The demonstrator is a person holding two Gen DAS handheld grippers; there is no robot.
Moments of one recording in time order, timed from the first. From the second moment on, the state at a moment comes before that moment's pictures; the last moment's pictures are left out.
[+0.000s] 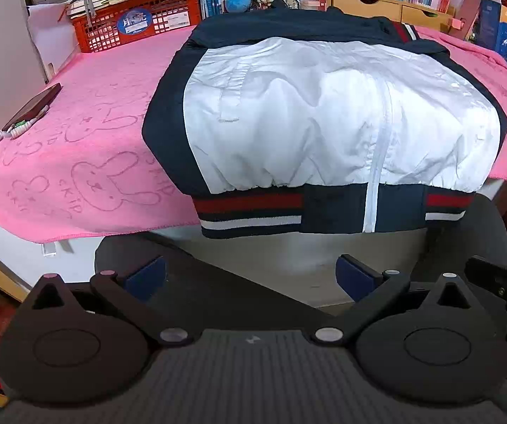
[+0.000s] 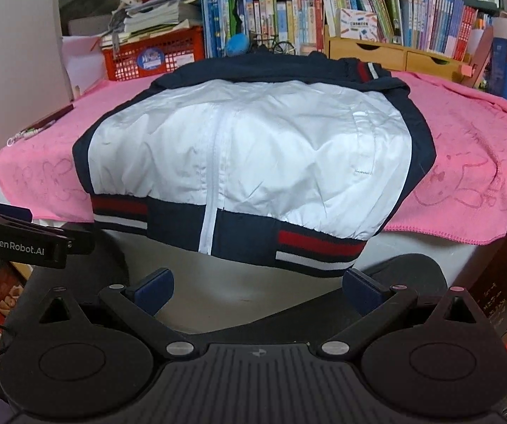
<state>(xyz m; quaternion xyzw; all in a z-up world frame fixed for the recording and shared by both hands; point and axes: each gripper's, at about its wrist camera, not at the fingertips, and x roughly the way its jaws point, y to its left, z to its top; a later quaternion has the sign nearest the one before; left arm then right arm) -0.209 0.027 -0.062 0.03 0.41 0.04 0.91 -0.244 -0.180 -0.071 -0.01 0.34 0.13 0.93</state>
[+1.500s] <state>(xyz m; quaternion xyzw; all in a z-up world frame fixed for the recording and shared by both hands) -0.173 0.075 0.034 0.13 0.21 -0.06 0.97 0.118 -0.160 0.033 0.22 0.36 0.27 0.87</state>
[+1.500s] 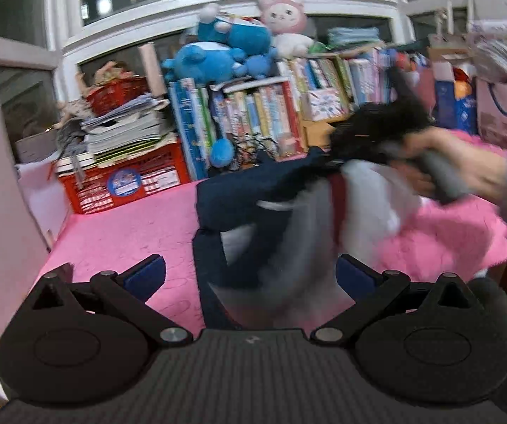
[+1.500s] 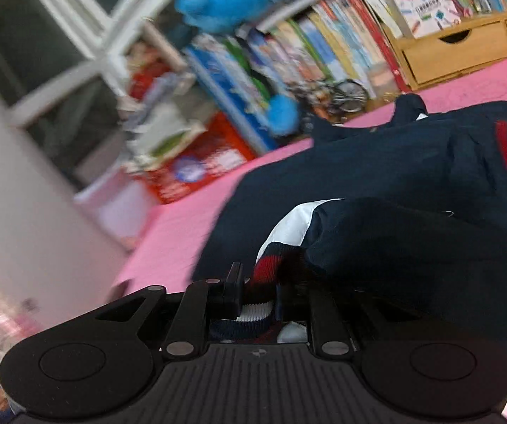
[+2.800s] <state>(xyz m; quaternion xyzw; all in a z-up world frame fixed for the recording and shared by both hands) -0.001 0.110 -0.034 0.07 0.32 -0.06 0.94 0.079 -0.226 0.040 -0.12 0.24 0.25 0.93</state>
